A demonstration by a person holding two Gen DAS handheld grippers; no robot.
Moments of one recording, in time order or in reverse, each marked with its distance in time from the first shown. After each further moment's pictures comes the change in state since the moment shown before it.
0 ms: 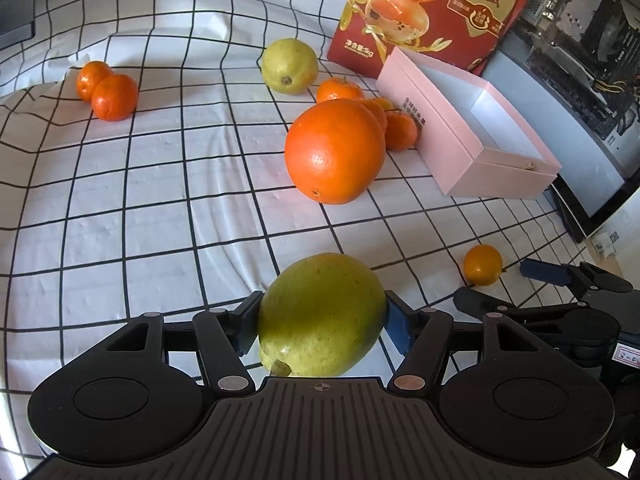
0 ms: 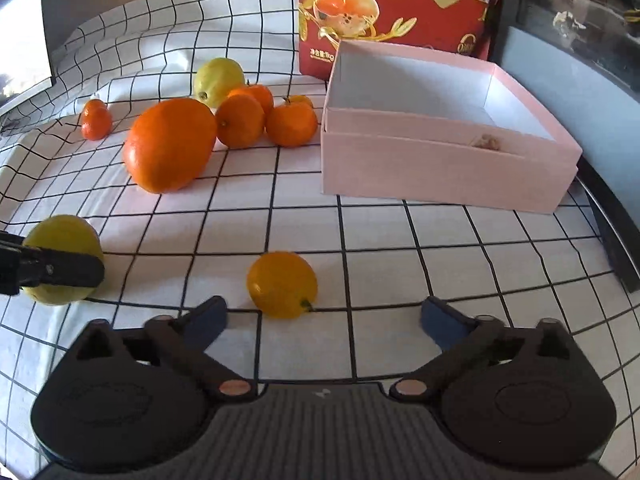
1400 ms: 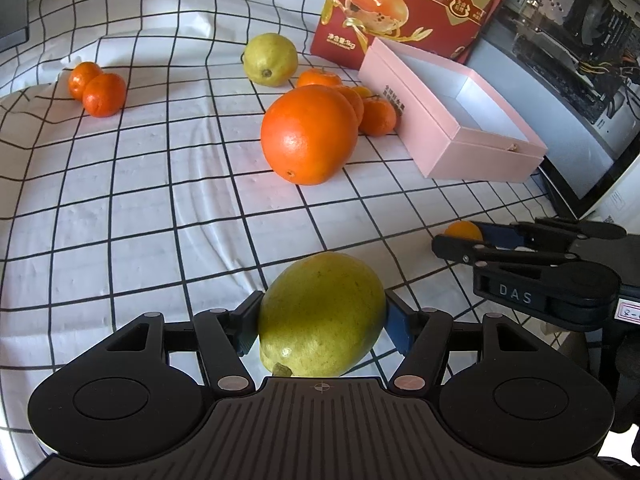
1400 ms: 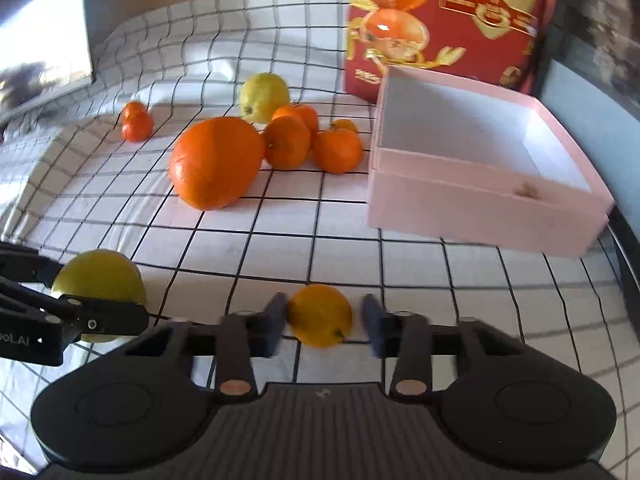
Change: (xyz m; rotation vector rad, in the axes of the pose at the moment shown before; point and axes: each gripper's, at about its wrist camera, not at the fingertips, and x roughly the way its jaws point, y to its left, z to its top) left arm -0.006 -0.015 -0.013 0.041 0.009 0.003; right arm -0.007 0.016 0.018 -0.105 -0.015 0.082
